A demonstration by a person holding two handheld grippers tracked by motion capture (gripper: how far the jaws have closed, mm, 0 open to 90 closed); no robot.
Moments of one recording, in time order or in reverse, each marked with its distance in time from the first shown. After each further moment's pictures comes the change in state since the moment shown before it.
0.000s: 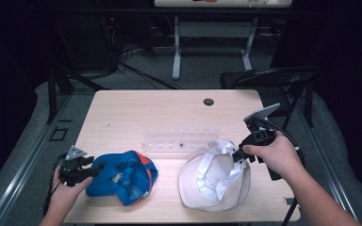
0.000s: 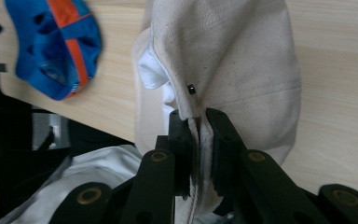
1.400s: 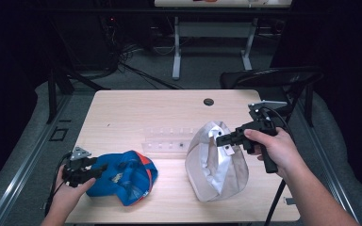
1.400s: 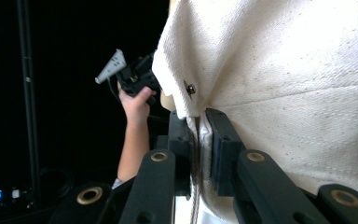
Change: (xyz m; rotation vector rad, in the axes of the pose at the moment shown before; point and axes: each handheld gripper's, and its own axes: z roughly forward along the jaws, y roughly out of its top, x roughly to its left) left arm -0.013 0.005 -0.001 0.035 -0.003 0.043; right arm 0.009 0.005 -0.021 -0.082 0.564 0.041
